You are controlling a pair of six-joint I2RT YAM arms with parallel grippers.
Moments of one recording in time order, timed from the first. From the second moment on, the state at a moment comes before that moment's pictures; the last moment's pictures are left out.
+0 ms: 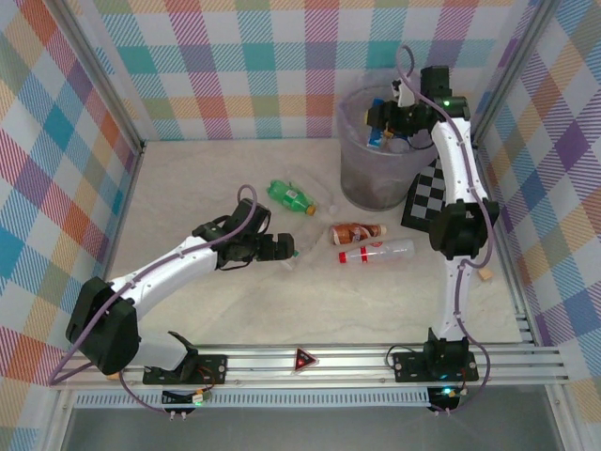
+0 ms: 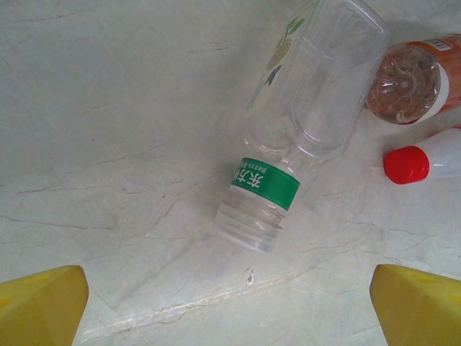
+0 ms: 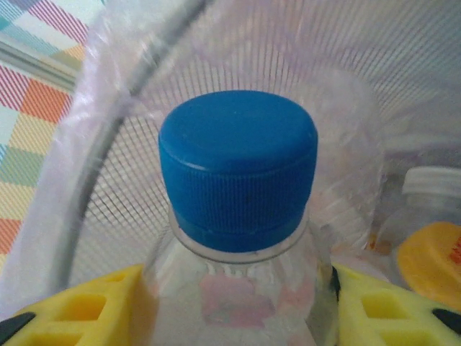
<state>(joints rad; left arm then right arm) -0.62 1.37 0.96 -0.58 0.04 -0.60 0.06 2.28 2.52 -1.06 -0.65 0.20</state>
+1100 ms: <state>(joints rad) -0.65 1.48 1.00 -0.55 0.06 -0.54 0.06 2.14 2.58 -1.08 -0.54 0.23</state>
